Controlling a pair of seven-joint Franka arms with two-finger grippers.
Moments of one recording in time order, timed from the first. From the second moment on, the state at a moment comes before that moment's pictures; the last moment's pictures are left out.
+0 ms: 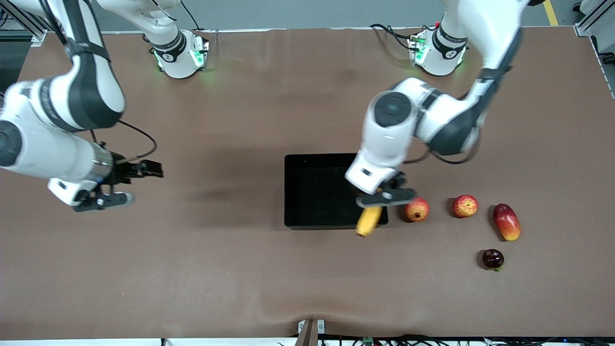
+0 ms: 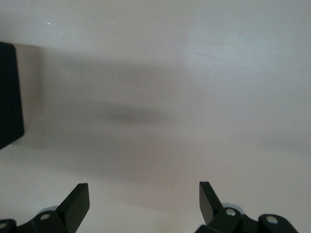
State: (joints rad) left arm -0.15 0.50 -0.46 -1.50 0.41 2.01 -0.78; right arm 0.11 0.31 0.03 -1.62 0.12 1.77 -0.06
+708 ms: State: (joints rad) left arm 0.24 0.63 -0.45 -1.53 0.41 2.12 -0.28; right arm 0.37 0.60 0.03 -1.49 0.19 1.98 0.19
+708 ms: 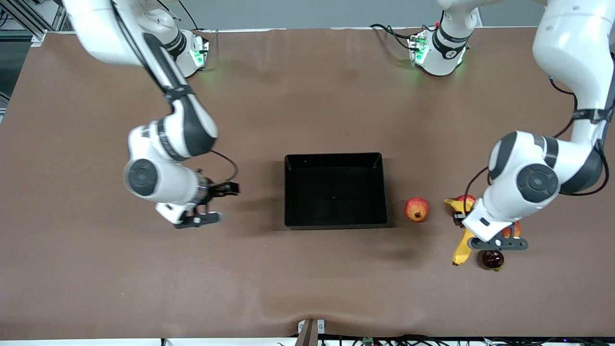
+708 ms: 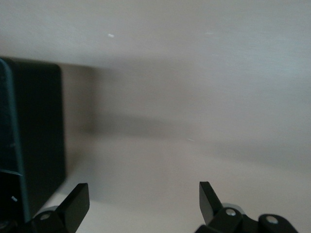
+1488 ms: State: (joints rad) left arm 0.24 0.85 -0.45 -1.49 0.41 2.29 -0.26; right arm 0.56 0.74 0.03 -1.45 0.19 2.14 0.39
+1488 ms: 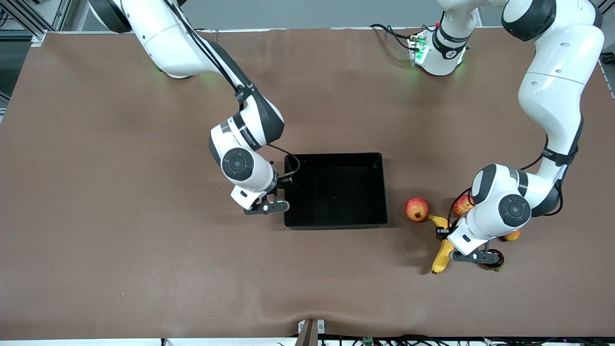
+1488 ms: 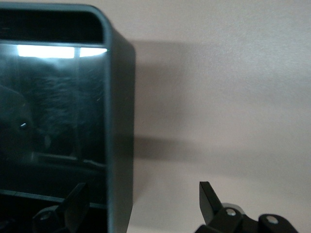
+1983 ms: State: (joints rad) left arm 0.24 0.86 -0.41 -1.50 0.41 2.29 -0.26; right arm 0.63 0.77 0.02 -1.48 0.18 2.21 0.51
